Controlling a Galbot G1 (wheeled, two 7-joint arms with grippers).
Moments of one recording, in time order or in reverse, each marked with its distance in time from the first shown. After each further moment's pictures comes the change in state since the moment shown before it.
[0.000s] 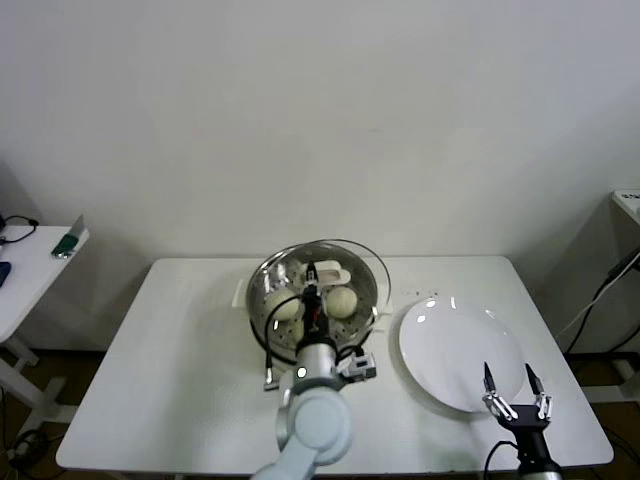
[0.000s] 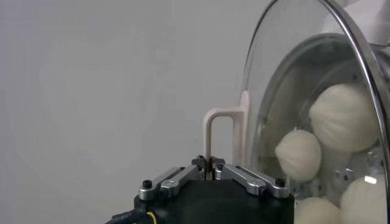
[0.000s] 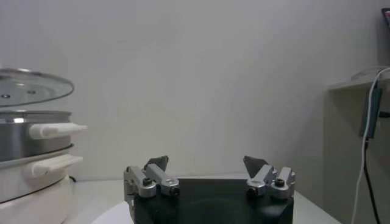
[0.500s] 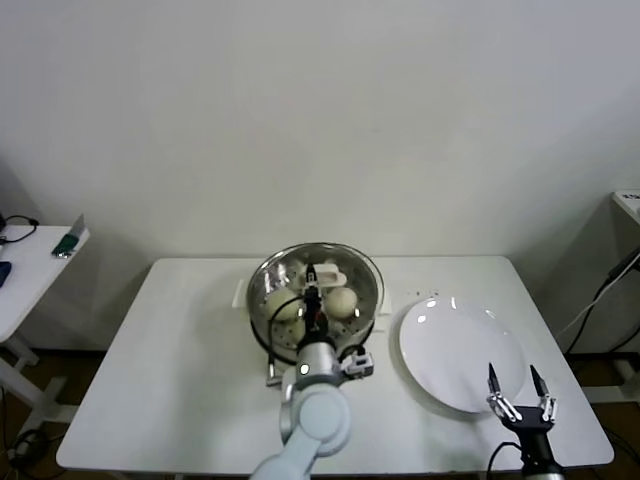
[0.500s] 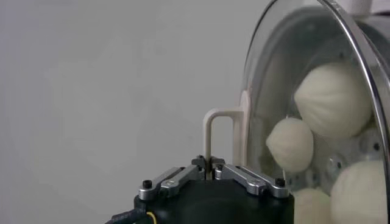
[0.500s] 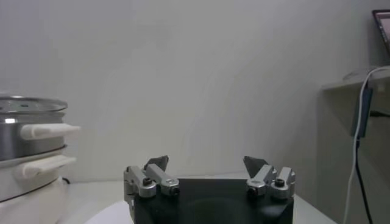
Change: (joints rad) left arm -0.023 0.009 -0.020 0.082 0.032 -0.009 -0.022; right arm 0.000 -0.002 0.004 -0.016 0.013 0.016 0.003
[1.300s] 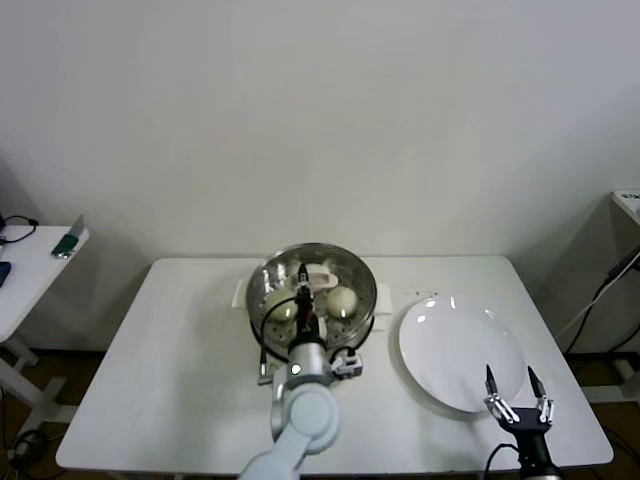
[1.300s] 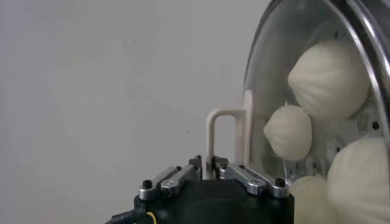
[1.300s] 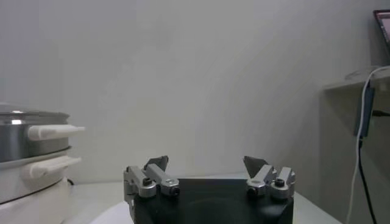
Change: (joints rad) left arm -0.007 0.045 -0.008 0.011 -0.038 0.012 -0.040; right arm -0.002 0.008 -0.006 0.003 -0.002 0.006 -0.006
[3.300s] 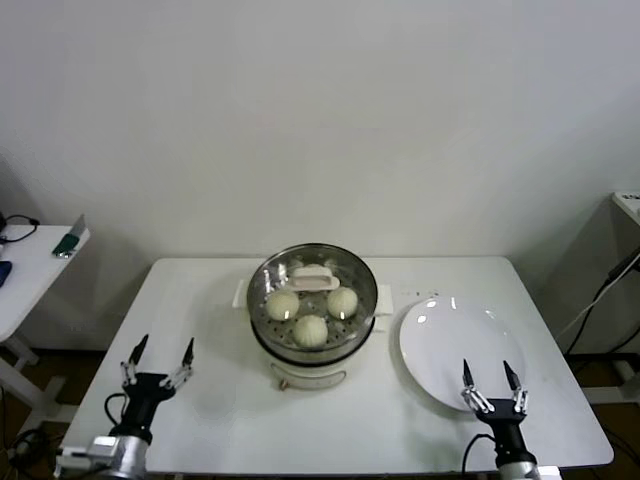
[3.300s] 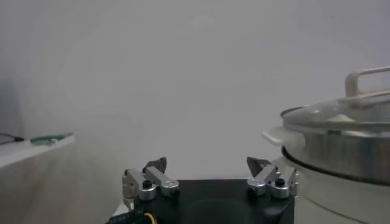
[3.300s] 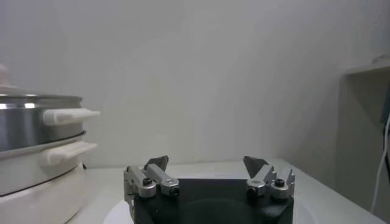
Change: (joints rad) left arm 0.570 0.282 -0.726 -0.102 -1.886 -0.935 -0.176; right arm 0.041 0.028 -0.063 0.030 -0.086 -0.119 0.074
